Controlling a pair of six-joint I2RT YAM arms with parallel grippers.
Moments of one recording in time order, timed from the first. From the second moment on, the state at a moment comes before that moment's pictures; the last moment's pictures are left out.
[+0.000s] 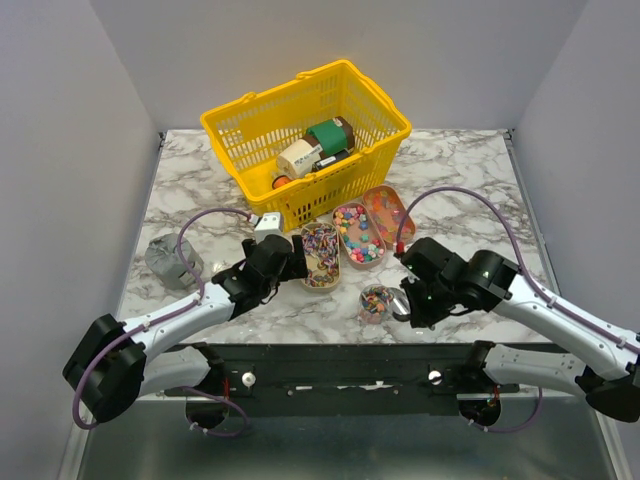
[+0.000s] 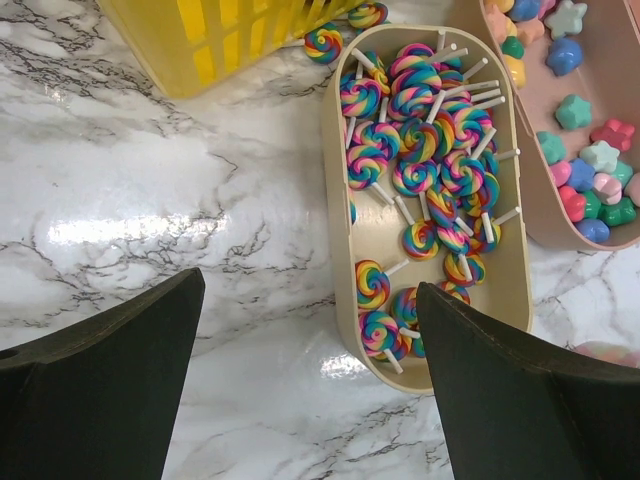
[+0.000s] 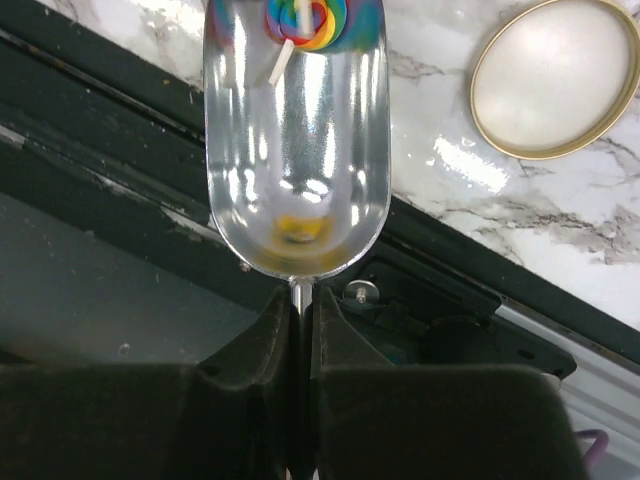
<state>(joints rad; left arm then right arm) -0.75 1.12 0.57 -0.10 -0.41 -0.62 0.93 1.01 1.03 -1.22 0.02 0.47</state>
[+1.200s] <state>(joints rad) -0.75 1.11 0.56 -0.09 -0.44 -0.62 0.76 1.19 1.08 -1.33 -0.27 0.41</state>
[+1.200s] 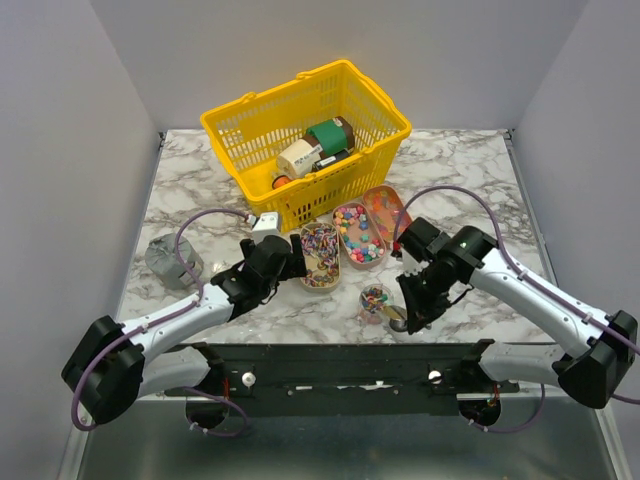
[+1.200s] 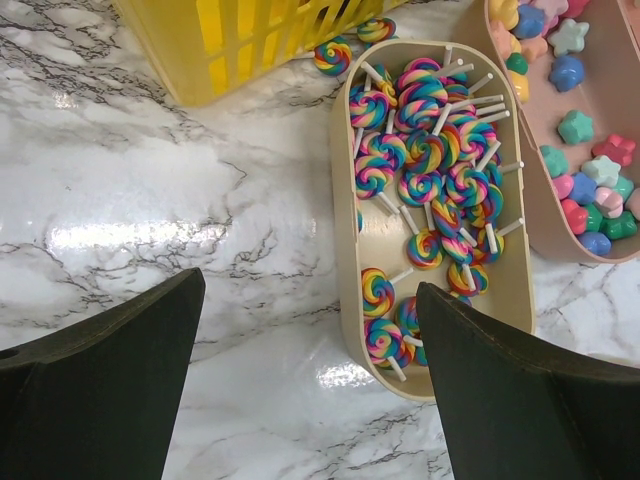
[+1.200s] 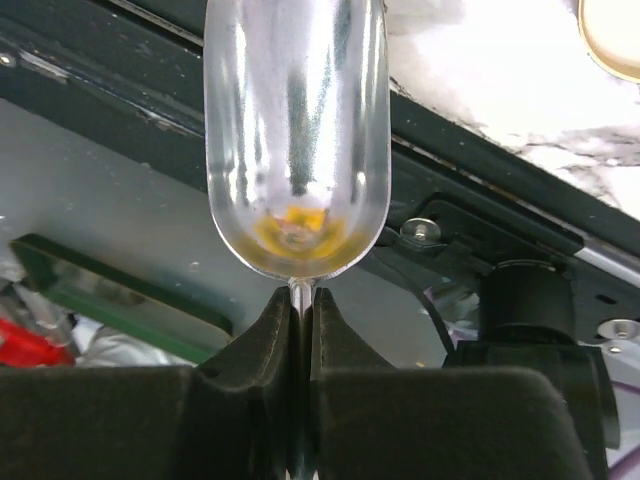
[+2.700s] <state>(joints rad) -0.75 1.09 0.54 -0.10 -0.44 -0.62 0.53 1.09 1.20 -1.26 -0.20 0.45</state>
